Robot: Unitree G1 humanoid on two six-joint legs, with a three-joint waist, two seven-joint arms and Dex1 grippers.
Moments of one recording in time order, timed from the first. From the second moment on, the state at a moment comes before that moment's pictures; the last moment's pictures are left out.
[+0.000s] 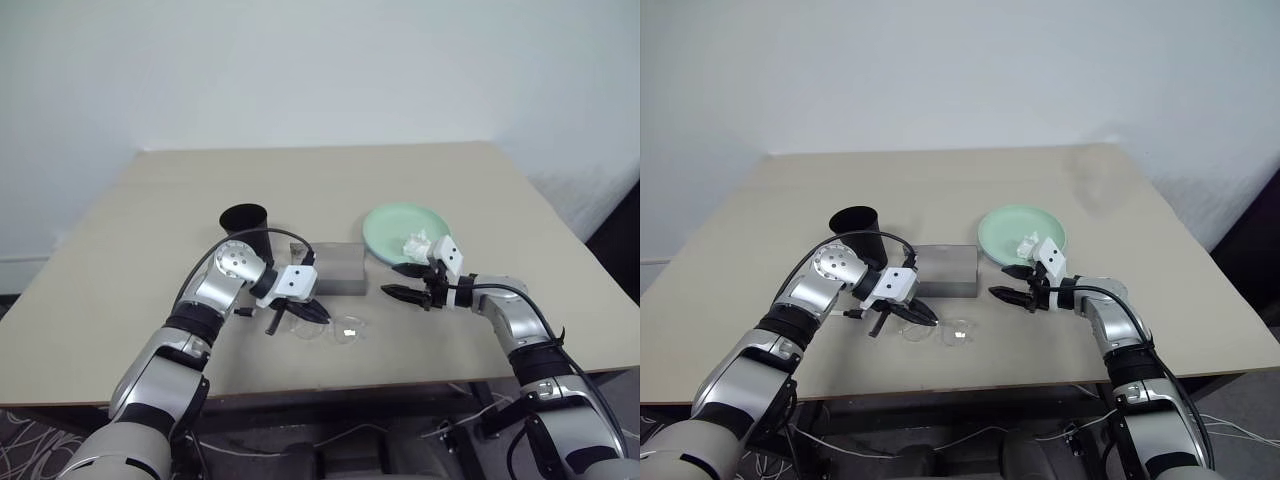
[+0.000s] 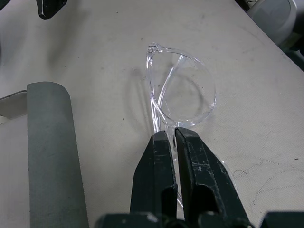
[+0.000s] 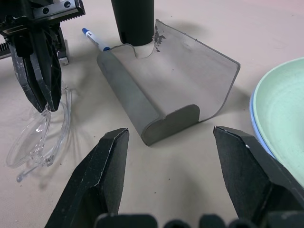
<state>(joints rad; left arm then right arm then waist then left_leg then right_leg) -0.76 0.47 -0.37 0.74 0.03 -0.31 -1.57 -0.51 -0.38 0.10 0.44 0.20 0.18 1.08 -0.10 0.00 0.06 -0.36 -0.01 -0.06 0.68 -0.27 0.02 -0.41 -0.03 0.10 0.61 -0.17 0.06</state>
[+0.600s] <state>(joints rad) -1.01 0.46 -0.28 0.91 0.08 -0.39 -1.29 -0.51 -0.39 0.09 0.43 0.21 0.19 1.10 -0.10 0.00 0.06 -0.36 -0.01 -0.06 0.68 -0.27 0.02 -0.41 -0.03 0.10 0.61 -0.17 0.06</state>
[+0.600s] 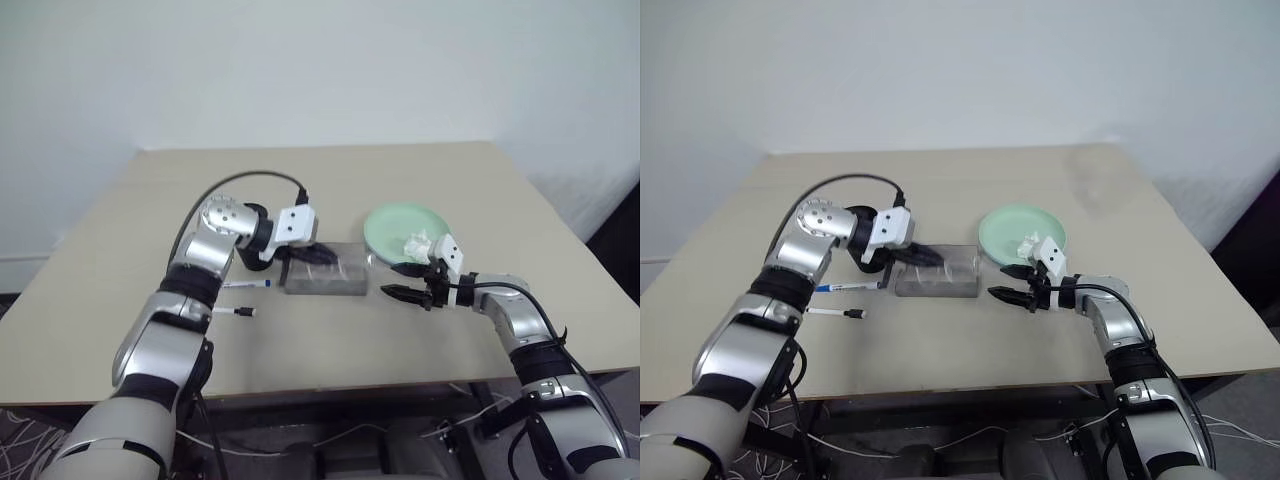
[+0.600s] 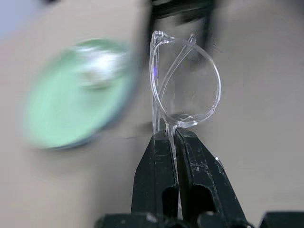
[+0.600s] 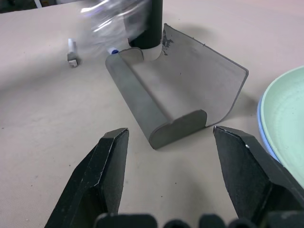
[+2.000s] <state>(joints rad) -1.10 0.37 -0.37 1.25 0.40 -0.52 -0.73 -0.51 -0.37 0.10 0.42 0.21 0.19 1.08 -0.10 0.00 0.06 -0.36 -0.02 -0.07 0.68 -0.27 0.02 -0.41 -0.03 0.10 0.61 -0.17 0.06</state>
